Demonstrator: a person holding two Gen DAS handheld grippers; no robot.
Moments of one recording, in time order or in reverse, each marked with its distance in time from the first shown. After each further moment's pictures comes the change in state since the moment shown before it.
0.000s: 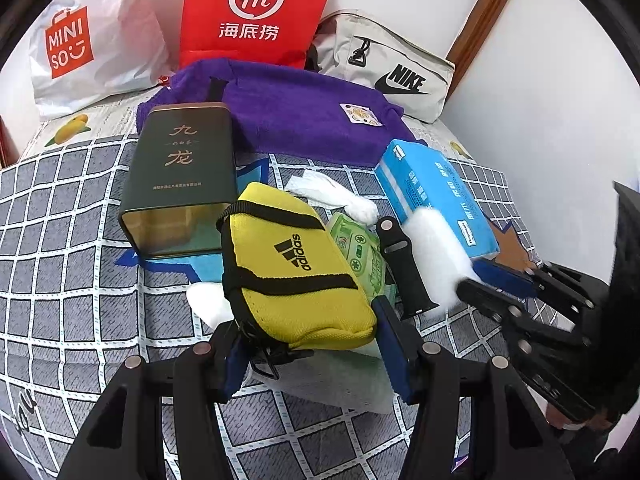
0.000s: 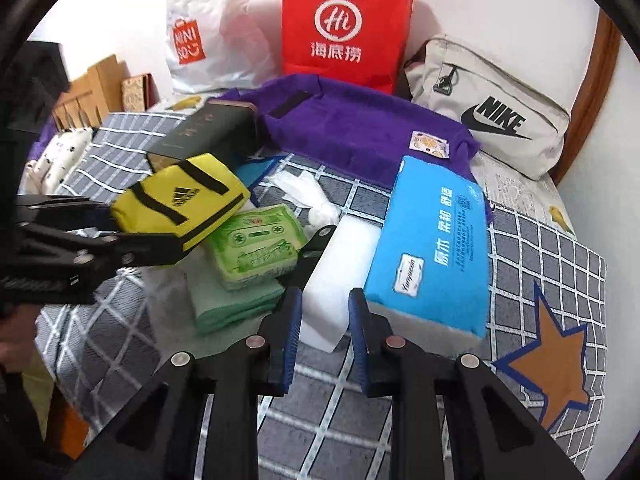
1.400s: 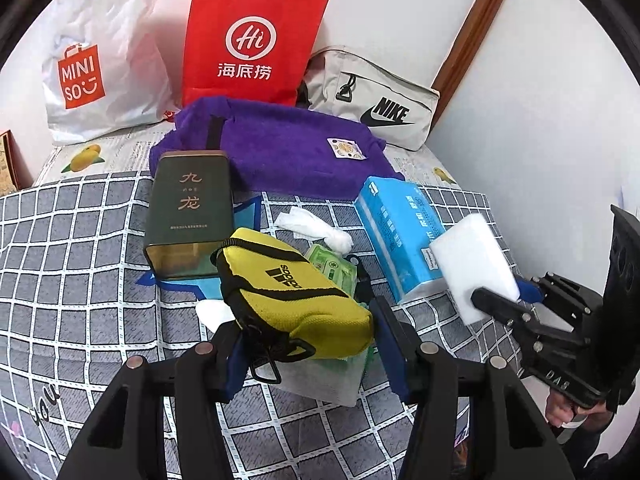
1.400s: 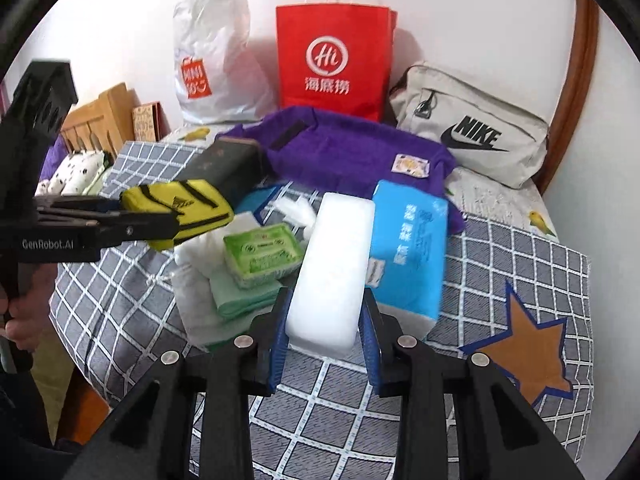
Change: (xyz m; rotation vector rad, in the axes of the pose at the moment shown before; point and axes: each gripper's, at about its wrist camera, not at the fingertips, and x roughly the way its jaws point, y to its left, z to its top) left arm -0.049 -0.016 0.008 -0.001 -0.078 -0.005; right arm -0.051 -0.025 0.001 0.057 -0.088 0.015
